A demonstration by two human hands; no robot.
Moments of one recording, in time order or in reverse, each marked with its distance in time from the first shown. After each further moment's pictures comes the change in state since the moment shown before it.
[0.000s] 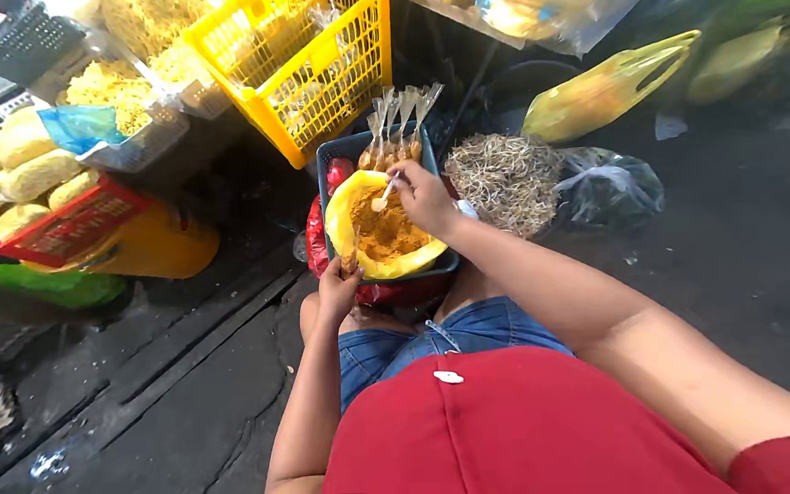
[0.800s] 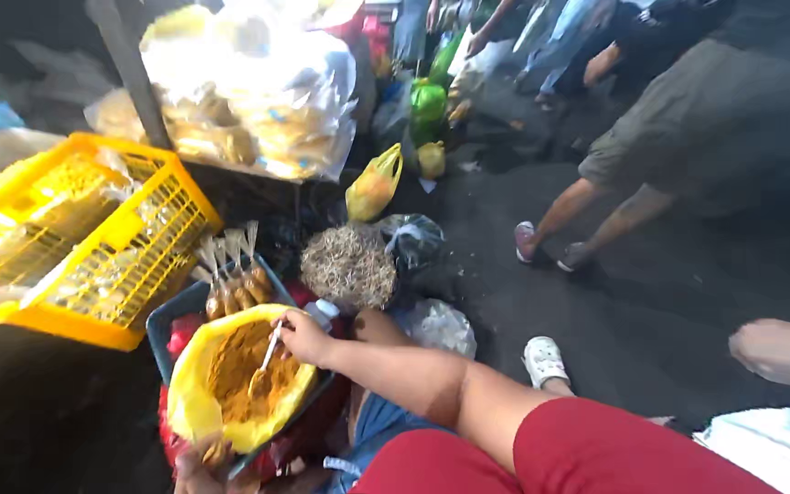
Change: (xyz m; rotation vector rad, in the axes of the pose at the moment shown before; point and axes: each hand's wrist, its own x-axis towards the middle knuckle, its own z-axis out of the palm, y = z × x) left_hand -0.012 0.026 0.016 -0.097 0.126 0.152; right_hand -0.038 0.025 -0.016 0.575 0.023 0.588
